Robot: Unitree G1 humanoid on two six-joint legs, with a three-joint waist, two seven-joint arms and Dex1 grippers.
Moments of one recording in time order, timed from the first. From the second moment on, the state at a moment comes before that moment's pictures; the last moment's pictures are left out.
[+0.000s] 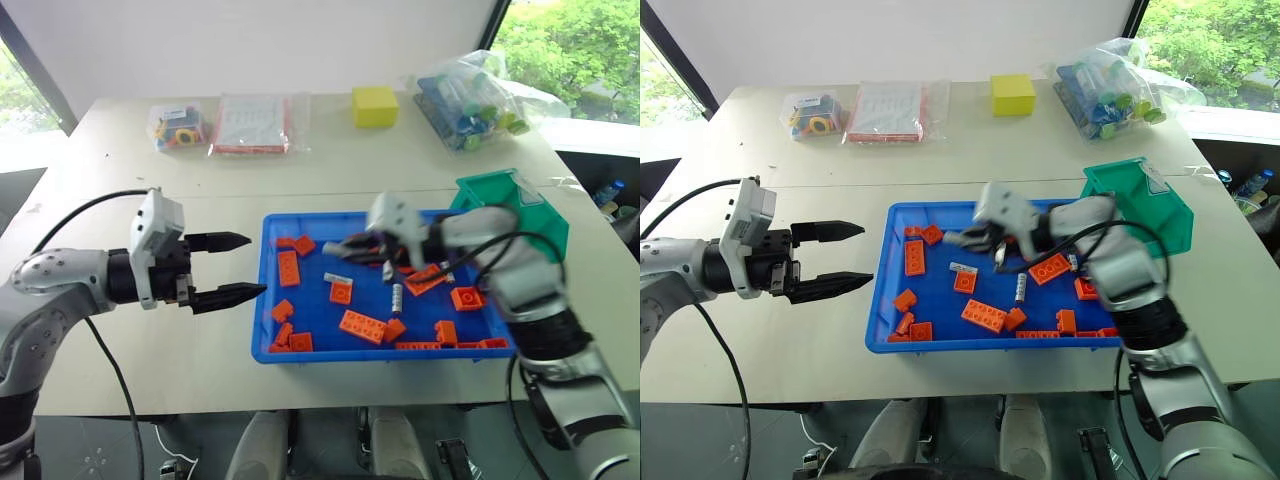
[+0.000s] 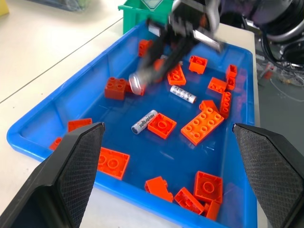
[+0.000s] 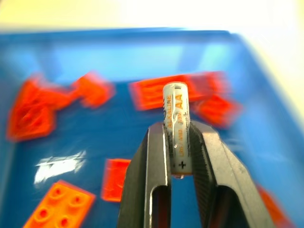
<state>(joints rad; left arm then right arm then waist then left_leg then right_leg) -0.23 0.91 0.25 -0.47 -0.86 0.77 -1.00 -0.64 -0.66 0.05 -0.22 0.19 0.77 1.01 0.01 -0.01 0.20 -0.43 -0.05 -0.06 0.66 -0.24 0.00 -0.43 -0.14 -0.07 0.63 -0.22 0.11</state>
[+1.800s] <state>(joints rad) -0.27 0.87 0.21 -0.43 -0.84 0.74 -0.97 -0.68 -0.53 0.45 -0.17 0.19 0.91 0.74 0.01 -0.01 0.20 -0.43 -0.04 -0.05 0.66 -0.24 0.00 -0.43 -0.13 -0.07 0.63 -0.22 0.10</state>
